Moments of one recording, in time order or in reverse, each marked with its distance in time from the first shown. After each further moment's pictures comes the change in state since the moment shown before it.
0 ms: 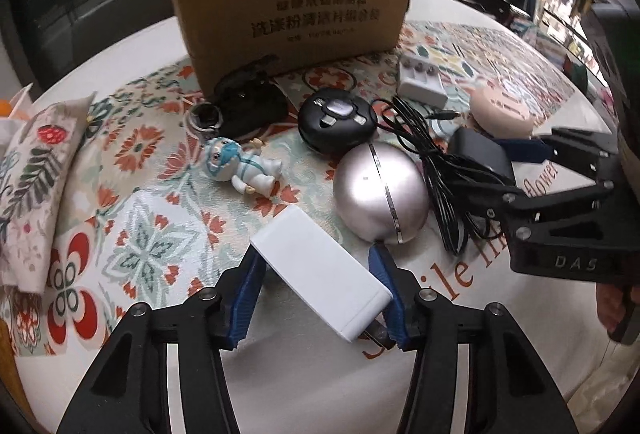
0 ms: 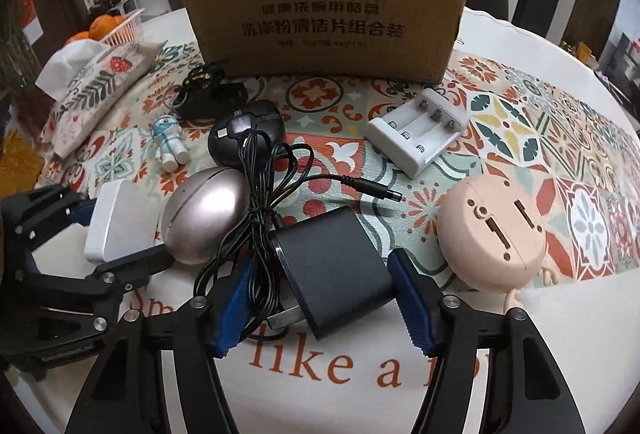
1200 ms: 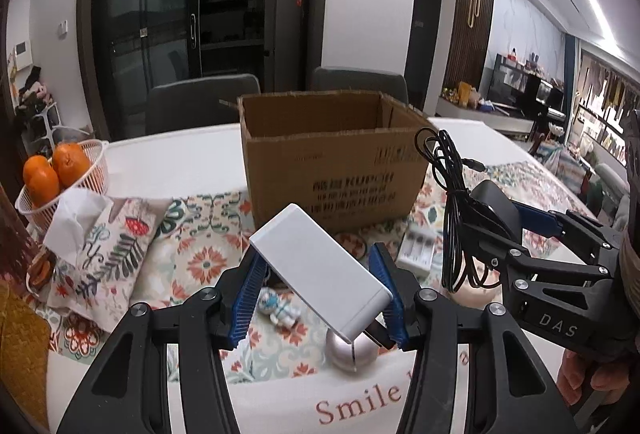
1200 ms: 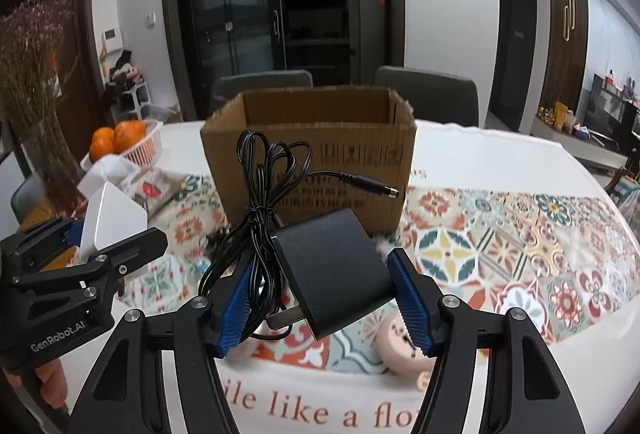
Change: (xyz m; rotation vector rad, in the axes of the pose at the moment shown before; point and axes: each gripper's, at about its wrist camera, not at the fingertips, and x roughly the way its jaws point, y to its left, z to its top) left arm -0.106 -0.010 0.066 -0.182 -0.360 0.130; right arm -0.106 -0.008 0.043 0.013 -0.392 -0.019
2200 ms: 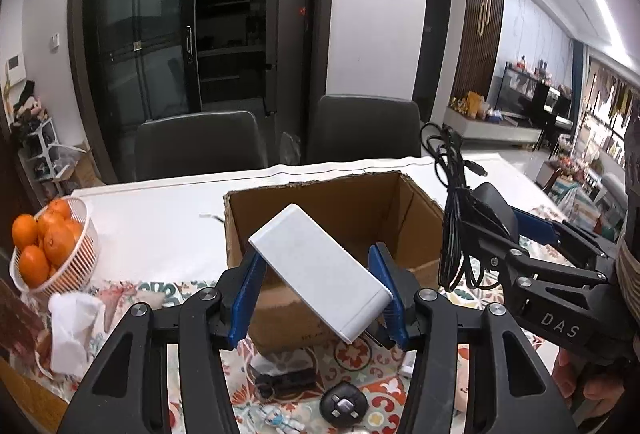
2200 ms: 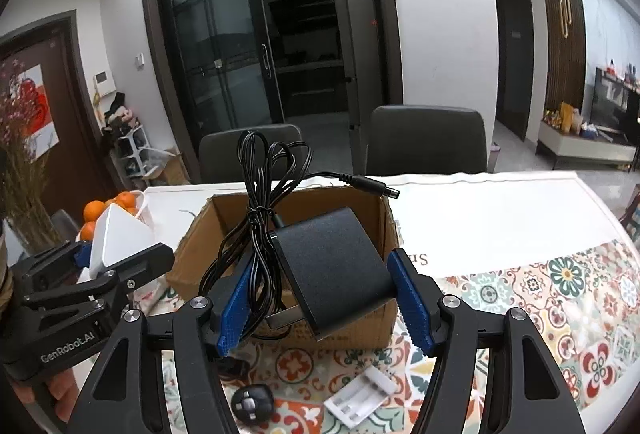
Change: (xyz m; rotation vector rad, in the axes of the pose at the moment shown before) left arm 0.064 0.002 0.133 0.006 0.012 0.030; right arm 0.049 -0.036 0.117 0.074 -0.044 0.051
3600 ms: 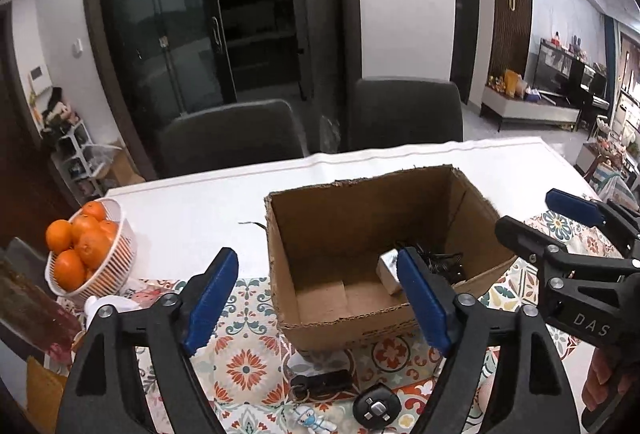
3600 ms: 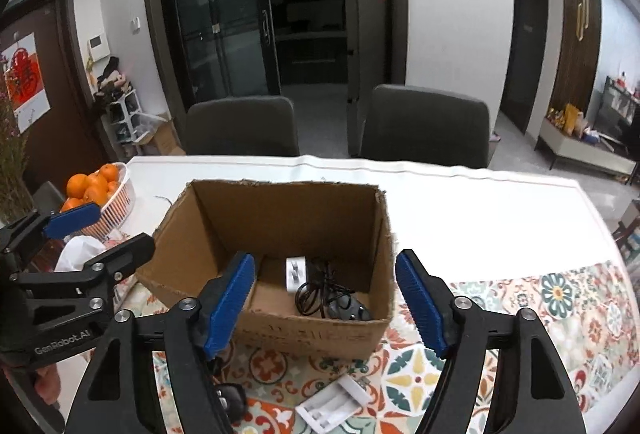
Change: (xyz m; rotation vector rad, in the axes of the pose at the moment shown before) left arm 0.005 -0.005 0.012 0.017 0.053 0.160; right arm 0.023 -0.006 0.021 -0.067 0.099 -0.041
